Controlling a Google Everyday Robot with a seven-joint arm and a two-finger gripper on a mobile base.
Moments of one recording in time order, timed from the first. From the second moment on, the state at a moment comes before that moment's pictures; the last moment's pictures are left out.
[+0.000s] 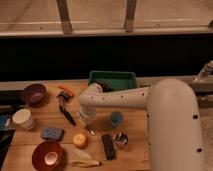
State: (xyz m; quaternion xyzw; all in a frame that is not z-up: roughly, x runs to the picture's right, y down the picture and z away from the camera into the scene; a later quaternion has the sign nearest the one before) arm -0.119 0.209 0.850 -0.38 0.06 0.41 0.82
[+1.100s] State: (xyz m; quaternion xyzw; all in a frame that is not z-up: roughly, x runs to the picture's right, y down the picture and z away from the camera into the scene) arm -0.025 0.066 0.839 -0.28 -0.04 0.50 0.82
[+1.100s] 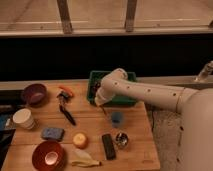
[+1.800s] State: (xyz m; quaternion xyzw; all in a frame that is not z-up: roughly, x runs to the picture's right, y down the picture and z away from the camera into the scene) arm 0.084 0.064 0.791 -0.20 -0.09 0.61 0.76
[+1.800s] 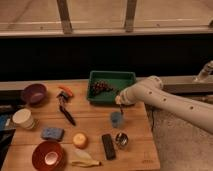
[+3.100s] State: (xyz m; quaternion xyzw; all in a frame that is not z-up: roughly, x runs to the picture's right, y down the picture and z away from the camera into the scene) arm 0.115 0.132 0.756 -0.18 -0.08 0.67 0.71
